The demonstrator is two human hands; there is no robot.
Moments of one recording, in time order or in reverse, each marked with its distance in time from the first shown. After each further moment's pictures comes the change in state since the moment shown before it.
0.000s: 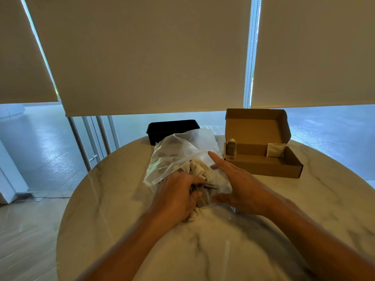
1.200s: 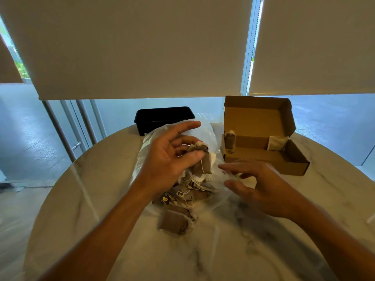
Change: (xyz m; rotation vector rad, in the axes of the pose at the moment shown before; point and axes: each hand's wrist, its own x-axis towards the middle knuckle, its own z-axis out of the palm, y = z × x) left_hand 0.057 -0.016 -0.021 -1.045 0.060 0.087; right_hand -0.002 0.022 -0.014 0.071 0.139 0.052
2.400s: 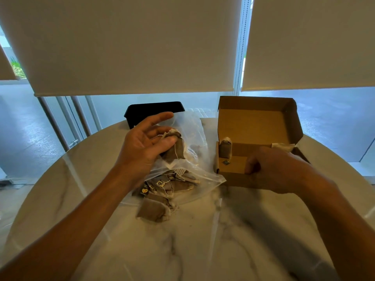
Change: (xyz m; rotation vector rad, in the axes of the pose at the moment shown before) left_hand -0.004 -0.007 0.007 0.026 0.080 -0.066; right_hand -0.014 0.003 -0.057 -0.424 -0.302 0.423
